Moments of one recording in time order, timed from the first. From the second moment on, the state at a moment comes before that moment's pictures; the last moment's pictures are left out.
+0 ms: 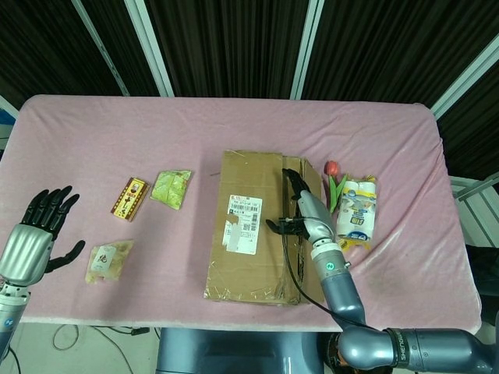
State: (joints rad) left arm -0.27 -1.17 -0.01 -1.51 1.64 1.60 -0.04; right arm 0.78 -1.47 0.46 -2.09 -0.50 1.33 -0.27
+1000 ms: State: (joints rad) left arm -0.26 -1.18 -0.03 -1.50 1.64 1.57 -0.06; right arm 0.78 -1.44 0.70 -2.25 -0.35 1.21 -0.04
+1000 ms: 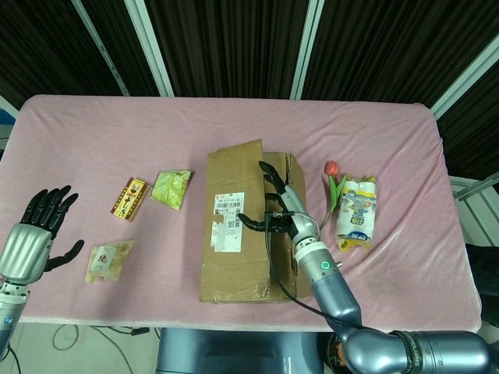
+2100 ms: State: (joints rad) left arm -0.25 -1.18 -0.04 -1.49 1.65 1.56 -0.08; right arm 0.92 -1.34 0.81 -2.36 -0.22 1.04 0.11
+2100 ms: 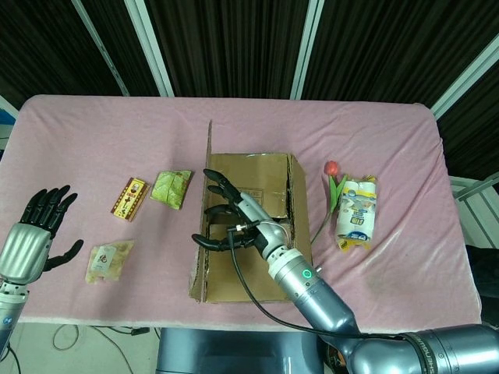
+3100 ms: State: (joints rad) left arm -0.25 -1.17 -0.04 -1.49 1.65 1.54 -0.08; right arm 0.93 -1.21 0.74 -2.36 -0.31 0.83 0.23
